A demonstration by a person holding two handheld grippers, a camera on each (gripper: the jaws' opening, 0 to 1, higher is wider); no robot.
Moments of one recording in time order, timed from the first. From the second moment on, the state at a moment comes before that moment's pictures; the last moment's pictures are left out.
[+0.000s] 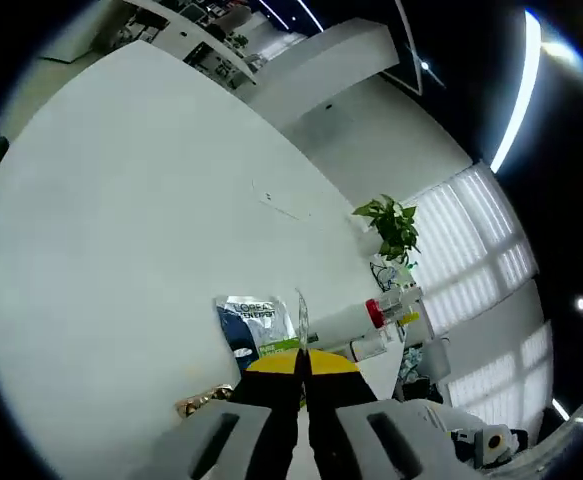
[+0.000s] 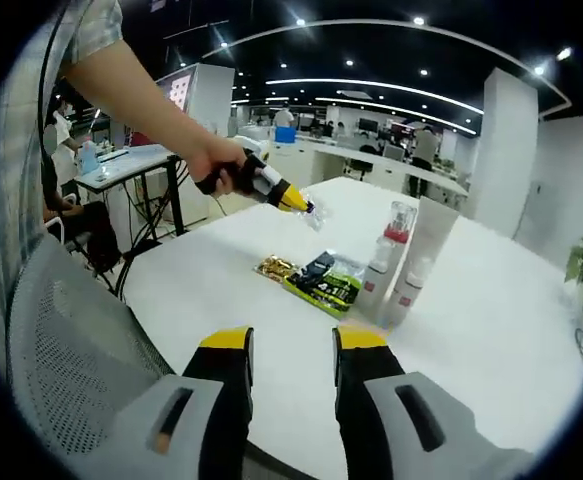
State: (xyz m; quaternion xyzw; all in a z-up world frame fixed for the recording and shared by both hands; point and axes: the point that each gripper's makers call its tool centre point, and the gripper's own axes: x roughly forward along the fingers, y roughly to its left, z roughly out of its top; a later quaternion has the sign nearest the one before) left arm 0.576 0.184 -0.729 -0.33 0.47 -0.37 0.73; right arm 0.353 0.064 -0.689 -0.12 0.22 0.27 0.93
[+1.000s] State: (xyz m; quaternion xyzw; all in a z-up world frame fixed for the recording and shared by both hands) left arm 0.589 0.206 -0.807 -0.24 0.57 -0.30 0.73; right arm 0.354 0.059 -0.694 -0.12 0.23 0.27 0.93
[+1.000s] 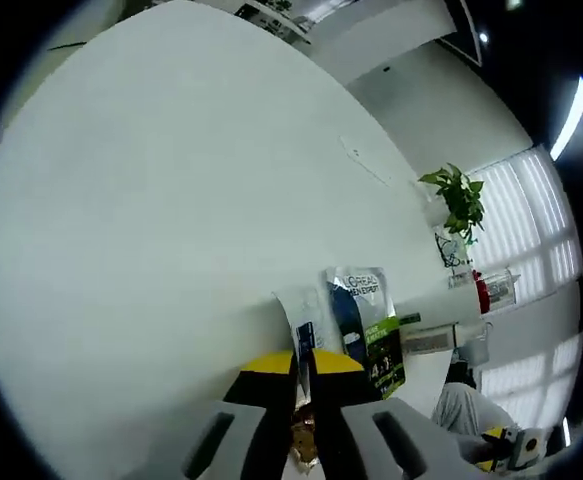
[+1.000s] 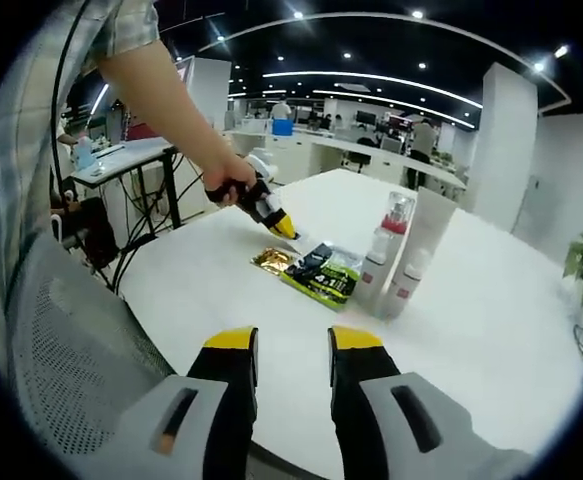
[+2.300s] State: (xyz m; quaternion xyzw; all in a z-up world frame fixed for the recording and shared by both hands) left arm 0.585 0.194 -0.696 -0.04 0.42 -0.34 0.84; right arm 0.356 0.058 -0.682 -0.12 0.20 0.26 0.94
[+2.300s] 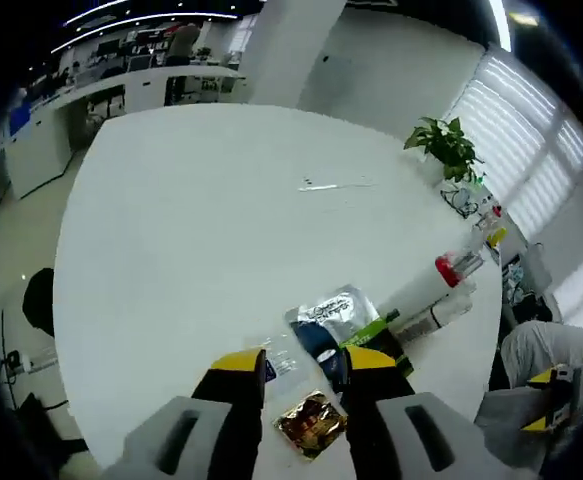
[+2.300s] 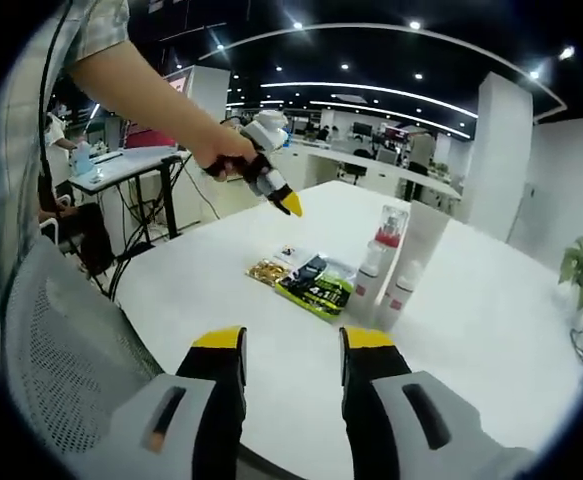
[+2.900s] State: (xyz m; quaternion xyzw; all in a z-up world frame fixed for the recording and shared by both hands) left arm 0.433 0.180 -0.594 -0.04 0.21 -0.43 0.88; right arm 0.361 0.056 -0.654 -0.09 0.13 0.25 0.95
